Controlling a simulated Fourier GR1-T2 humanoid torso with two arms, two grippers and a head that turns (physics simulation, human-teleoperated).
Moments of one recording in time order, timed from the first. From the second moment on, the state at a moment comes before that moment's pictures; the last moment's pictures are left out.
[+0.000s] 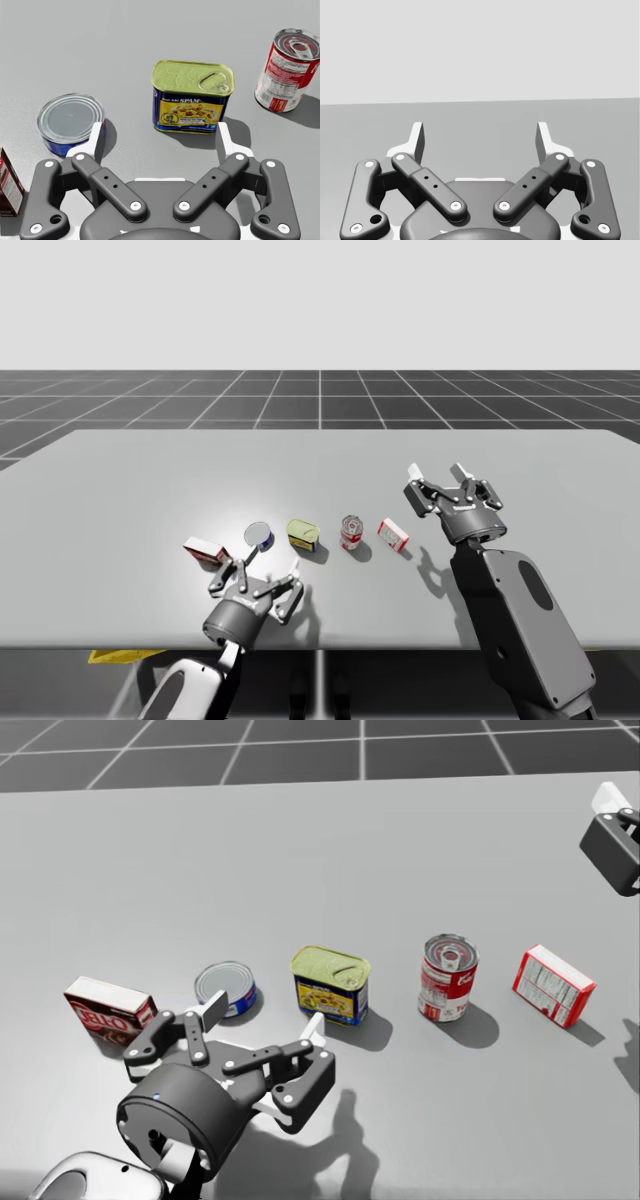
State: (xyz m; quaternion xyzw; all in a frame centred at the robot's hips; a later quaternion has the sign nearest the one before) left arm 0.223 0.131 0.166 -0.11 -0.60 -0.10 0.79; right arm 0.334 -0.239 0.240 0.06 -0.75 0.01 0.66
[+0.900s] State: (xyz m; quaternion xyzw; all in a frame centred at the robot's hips) left arm 0.290 0.081 0.148 -0.09 -0.57 -0.11 0.81; right arm 0.333 -0.239 0.240 0.06 -0.75 0.00 0.66
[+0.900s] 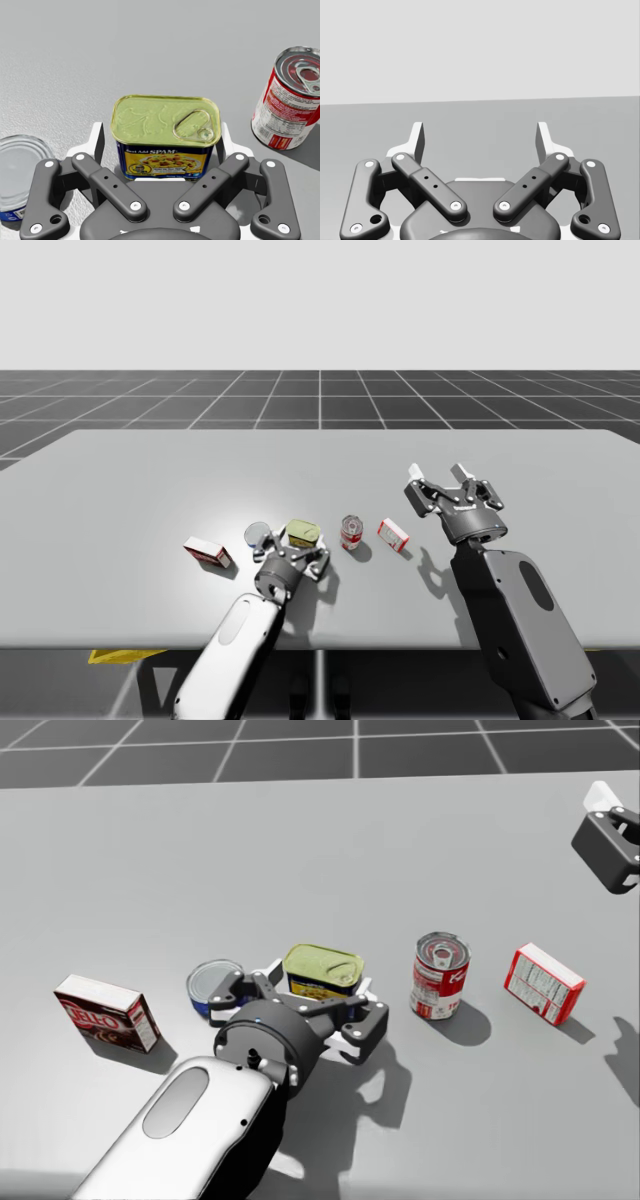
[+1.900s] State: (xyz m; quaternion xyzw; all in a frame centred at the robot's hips) left arm 0.305 0.074 0.142 -0.08 -0.57 -0.10 0.81; right arm 0.334 -0.240 0.239 0.05 -0.75 0.00 0.66
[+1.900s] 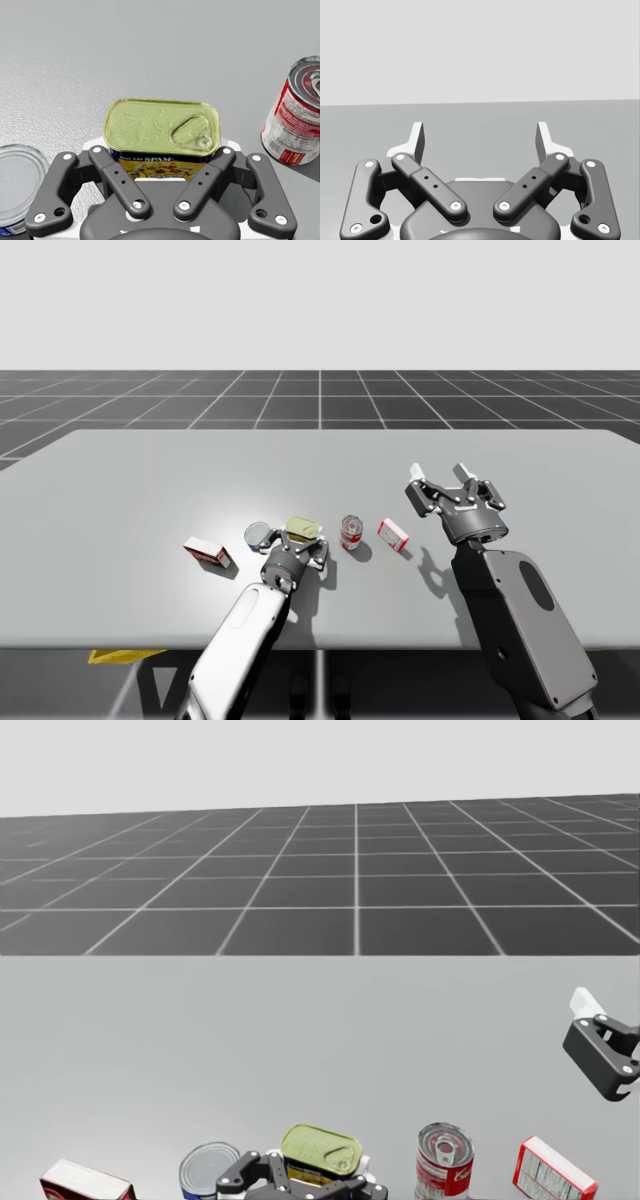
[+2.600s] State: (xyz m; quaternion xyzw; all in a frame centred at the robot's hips) left arm 0.291 0.097 0.208 -0.09 -0.61 -0.09 0.78; right arm 0.335 -0.242 0.236 0.04 -0.75 0.02 0.66
